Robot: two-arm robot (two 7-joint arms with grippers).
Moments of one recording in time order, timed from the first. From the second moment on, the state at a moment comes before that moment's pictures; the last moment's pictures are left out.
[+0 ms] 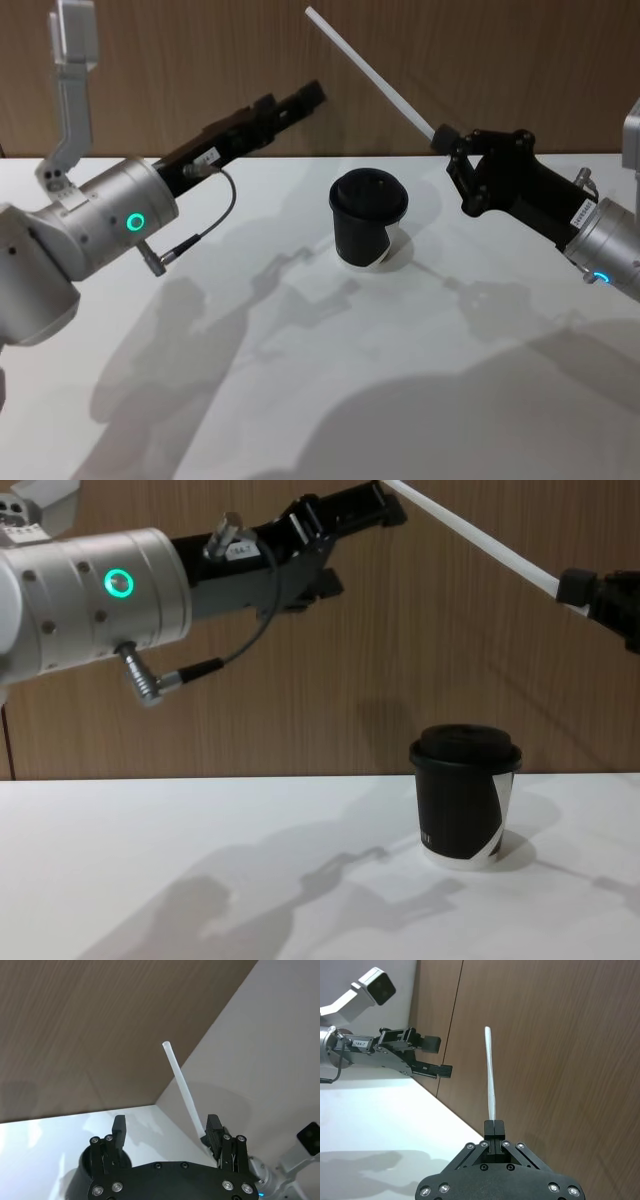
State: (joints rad) left arm -0.38 0.21 0.28 -1.62 -0.97 0.45 -0.35; right arm 0.29 0.48 -0.20 -1.50 0.44 -0.19 0.73
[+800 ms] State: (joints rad) left arm -0.49 0.11 0.32 -1.46 -1.05 0.47 -0.36; right arm 0.29 0.48 -0.20 -1.50 0.44 -0.19 0.73
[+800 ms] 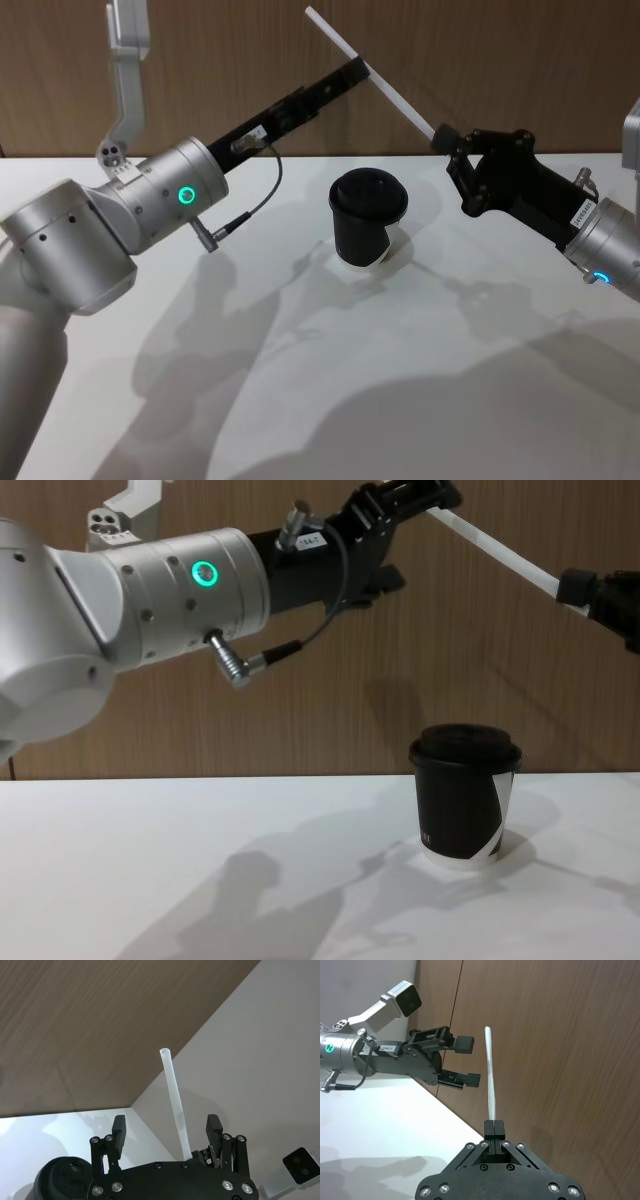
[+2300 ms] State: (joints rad) left arm -0.54 0.06 0.35 -1.37 -1.11 0.43 -0.36; right arm 0.29 0.48 -0.20 -1.50 0.44 -0.19 0.73
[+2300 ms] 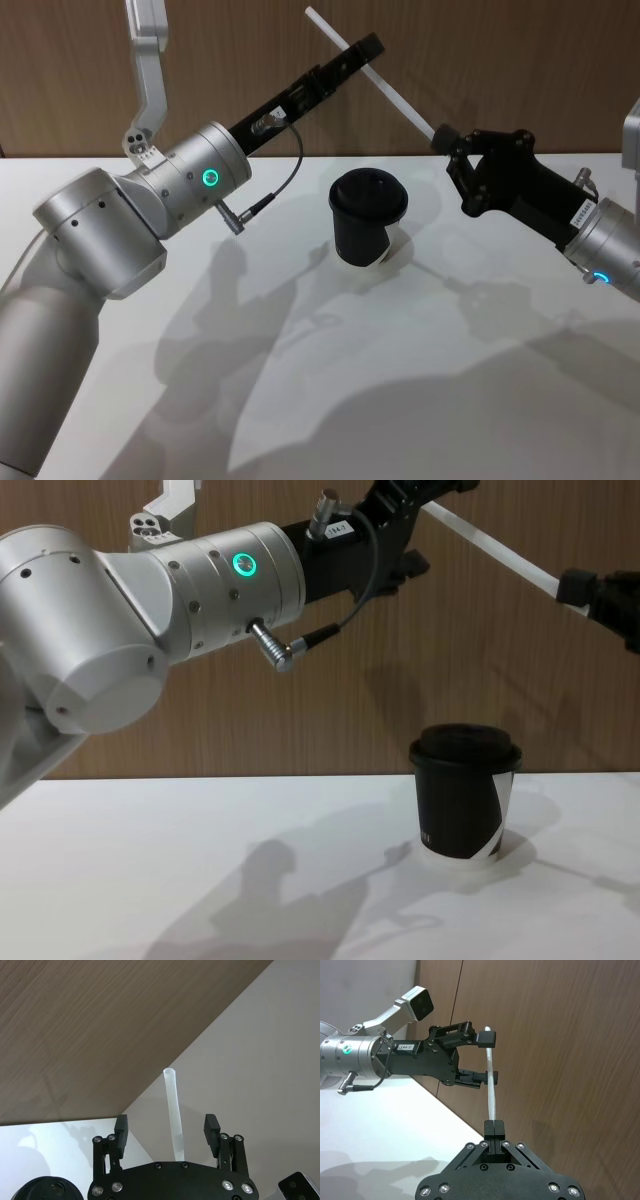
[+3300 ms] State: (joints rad) left arm -0.55 0.06 0.35 -1.36 -1.11 0.42 -0.37; right arm 0.29 0.48 -0.20 -1.50 0.44 -0.18 0.73
